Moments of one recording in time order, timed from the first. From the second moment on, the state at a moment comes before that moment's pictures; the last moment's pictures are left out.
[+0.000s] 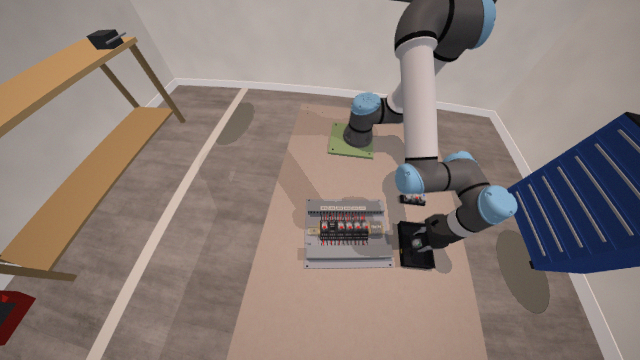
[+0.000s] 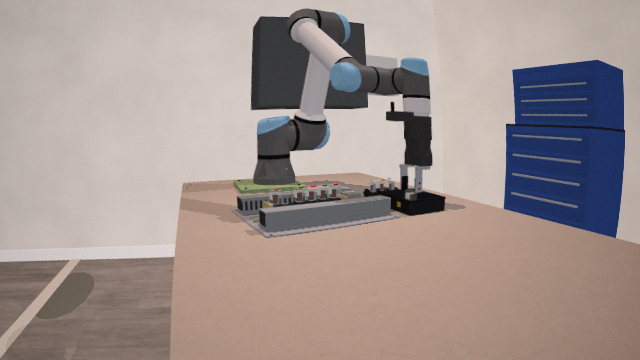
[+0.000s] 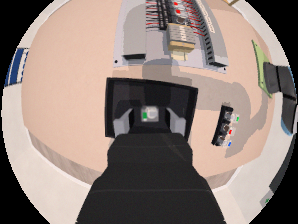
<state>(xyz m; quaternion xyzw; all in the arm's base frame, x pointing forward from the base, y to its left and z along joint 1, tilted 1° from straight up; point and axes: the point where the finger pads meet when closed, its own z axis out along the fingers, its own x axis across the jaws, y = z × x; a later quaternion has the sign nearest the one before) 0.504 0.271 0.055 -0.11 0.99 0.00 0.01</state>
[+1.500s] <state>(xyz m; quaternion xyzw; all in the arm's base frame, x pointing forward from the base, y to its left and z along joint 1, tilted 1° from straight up) 0.503 0.272 0.122 -0.11 0.99 0.00 0.01</state>
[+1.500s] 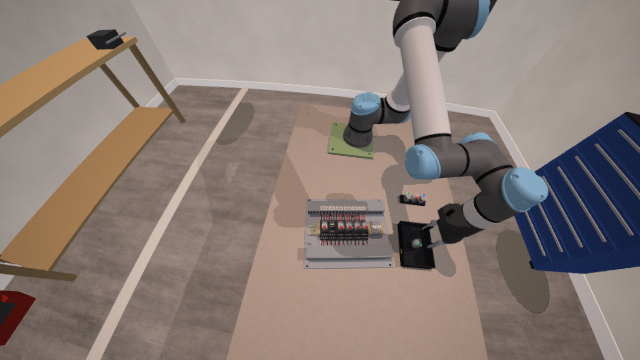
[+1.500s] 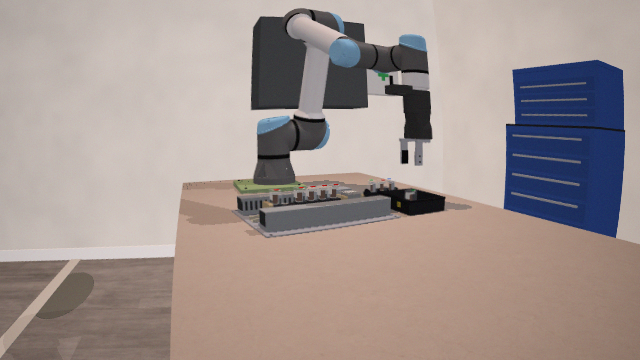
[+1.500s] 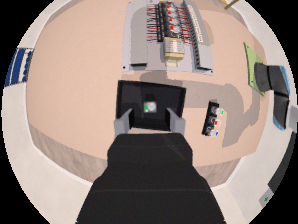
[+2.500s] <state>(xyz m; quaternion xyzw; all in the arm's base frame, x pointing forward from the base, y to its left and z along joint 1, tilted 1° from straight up) 0.406 0.279 0.134 -0.04 1.00 0.00 0.01</state>
